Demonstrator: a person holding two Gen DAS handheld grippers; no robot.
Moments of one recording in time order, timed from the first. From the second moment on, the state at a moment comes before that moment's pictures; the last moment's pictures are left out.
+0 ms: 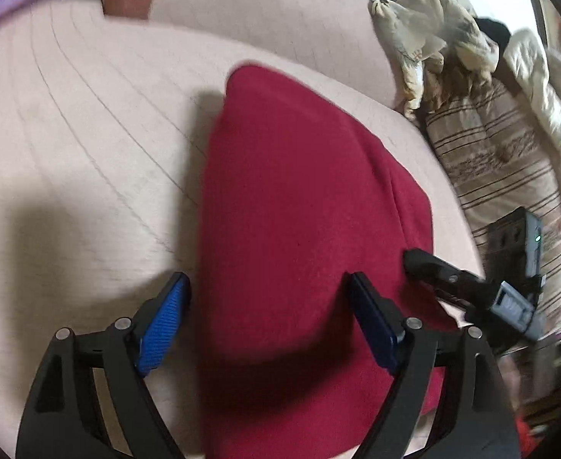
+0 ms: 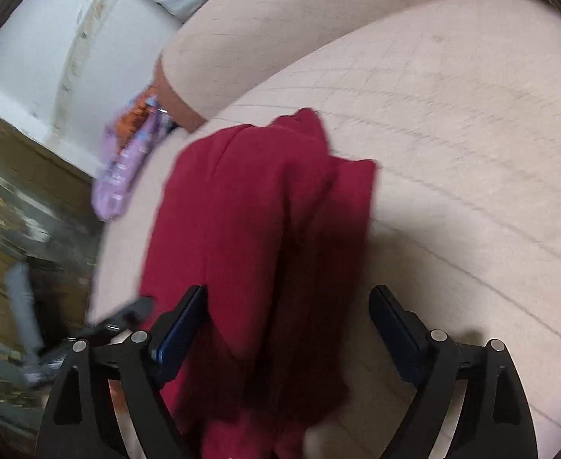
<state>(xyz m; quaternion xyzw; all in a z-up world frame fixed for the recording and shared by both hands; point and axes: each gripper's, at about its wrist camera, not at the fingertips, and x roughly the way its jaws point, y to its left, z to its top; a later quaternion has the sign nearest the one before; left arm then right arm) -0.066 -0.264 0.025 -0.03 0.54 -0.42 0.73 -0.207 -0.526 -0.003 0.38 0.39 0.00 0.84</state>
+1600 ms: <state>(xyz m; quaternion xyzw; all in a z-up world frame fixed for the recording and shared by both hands) -0.197 -0.124 0.109 0.05 0.37 -0.24 0.90 -0.293 -0.347 0.098 0.11 0.37 -0.02 0.92</state>
